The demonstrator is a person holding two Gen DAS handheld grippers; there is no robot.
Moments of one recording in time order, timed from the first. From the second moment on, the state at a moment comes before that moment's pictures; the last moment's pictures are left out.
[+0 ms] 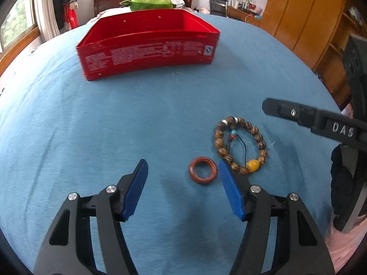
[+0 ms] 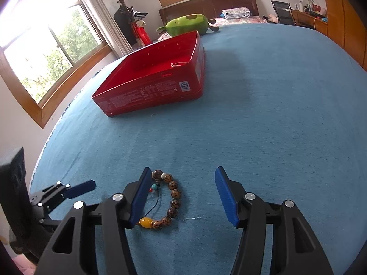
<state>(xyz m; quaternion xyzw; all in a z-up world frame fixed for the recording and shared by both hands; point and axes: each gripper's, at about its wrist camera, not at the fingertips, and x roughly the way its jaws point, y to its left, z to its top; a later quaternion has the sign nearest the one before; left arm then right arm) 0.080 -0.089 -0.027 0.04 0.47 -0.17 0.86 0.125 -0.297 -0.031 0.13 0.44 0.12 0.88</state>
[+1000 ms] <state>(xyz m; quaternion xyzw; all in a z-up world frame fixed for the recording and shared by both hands) 0.123 -0.016 -0.026 -0.03 0.47 -0.13 0.87 0.124 -0.231 -0.046 0.07 0.49 0.18 0.85</state>
